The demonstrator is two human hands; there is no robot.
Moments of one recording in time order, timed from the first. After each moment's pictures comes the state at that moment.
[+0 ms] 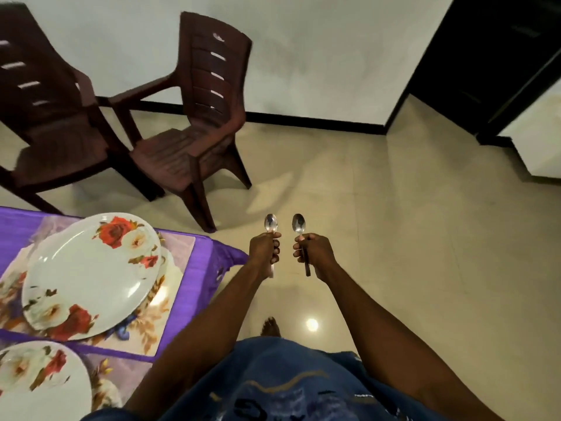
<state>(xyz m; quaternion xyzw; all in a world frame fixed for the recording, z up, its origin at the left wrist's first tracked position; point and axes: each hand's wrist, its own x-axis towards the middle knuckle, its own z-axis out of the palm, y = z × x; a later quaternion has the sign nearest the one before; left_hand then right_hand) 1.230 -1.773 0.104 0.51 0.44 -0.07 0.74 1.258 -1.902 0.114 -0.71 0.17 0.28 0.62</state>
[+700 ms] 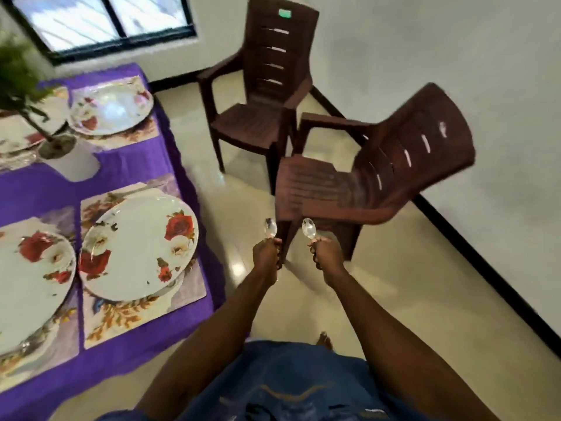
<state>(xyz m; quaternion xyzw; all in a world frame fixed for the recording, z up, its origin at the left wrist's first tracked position) 1.436 -1.588 0.116 0.22 0.64 0.31 0.67 1.569 -1.624 0.118 -0.76 -0.20 0.46 0.40</state>
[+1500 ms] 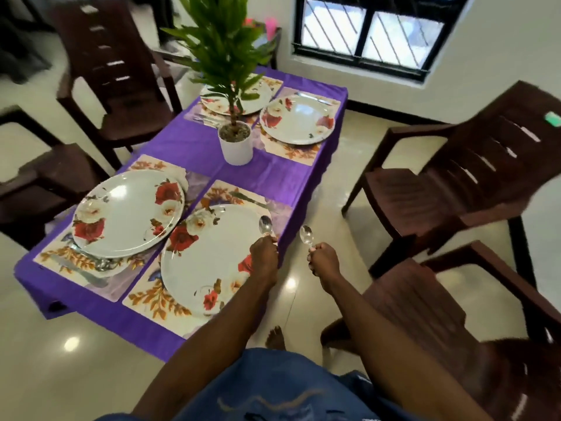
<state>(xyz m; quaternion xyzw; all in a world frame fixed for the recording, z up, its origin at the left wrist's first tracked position) 1.285 -1.381 0.121 0.00 0.70 0.56 0.43 1.404 -1.321 0.113 -0.61 -0.50 0.58 0.18</state>
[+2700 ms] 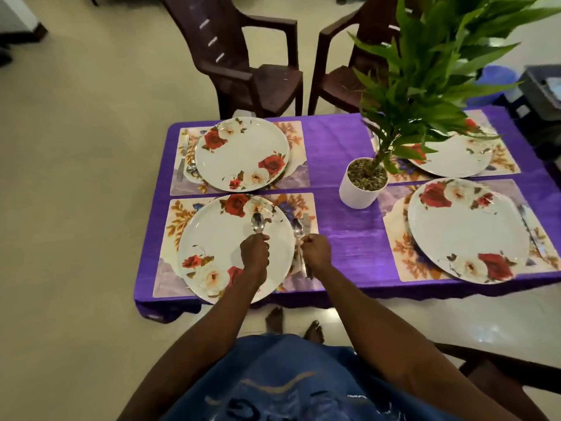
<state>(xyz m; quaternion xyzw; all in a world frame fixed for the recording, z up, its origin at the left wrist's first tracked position) 1.212 -1.289 0.108 -0.43 0.63 0.64 0.09 1.193 -1.155 0.087 -0.19 -0.86 0.45 -0.17</state>
